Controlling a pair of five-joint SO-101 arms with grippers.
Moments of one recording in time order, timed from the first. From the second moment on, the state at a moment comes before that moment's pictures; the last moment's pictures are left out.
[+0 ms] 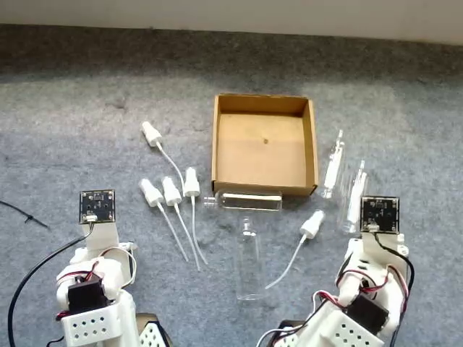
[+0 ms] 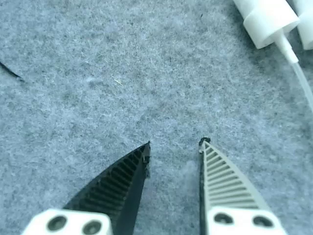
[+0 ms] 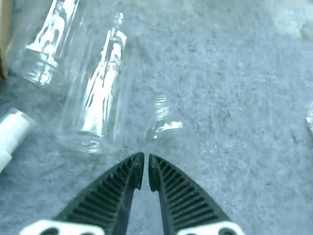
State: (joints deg) left arm -20.4 -103.6 96.0 76.4 -2.6; right arm 31.7 -104.7 90.4 56.3 35.2
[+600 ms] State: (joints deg) left arm -20.4 -103.6 96.0 76.4 -2.6; right arm 36.3 -38.9 44.9 66.2 40.6
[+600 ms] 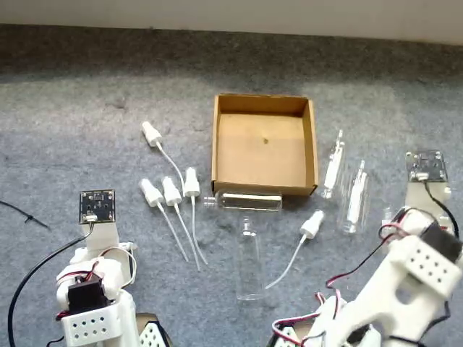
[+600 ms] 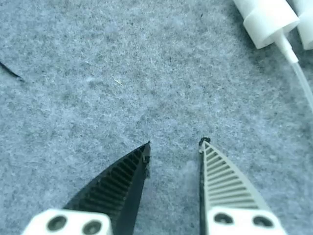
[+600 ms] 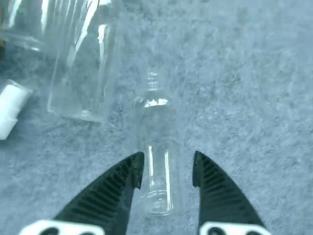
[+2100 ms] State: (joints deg) left arm -20.4 -103.6 96.0 76.4 -2.6; right arm 28.8 1.3 29.8 63.5 40.6
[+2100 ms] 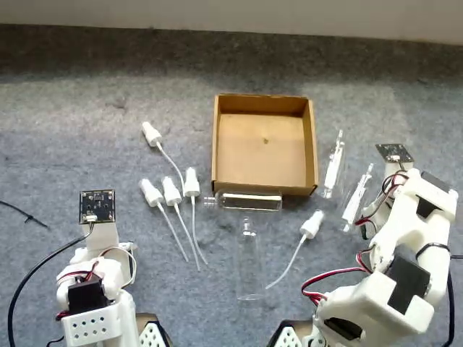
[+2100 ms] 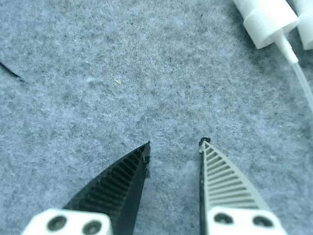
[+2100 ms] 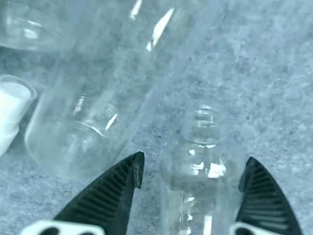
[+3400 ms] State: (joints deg) left arm -17.7 -103.6 96.0 76.4 -2.6; right arm 30.2 -30.3 25.1 74.2 38.1
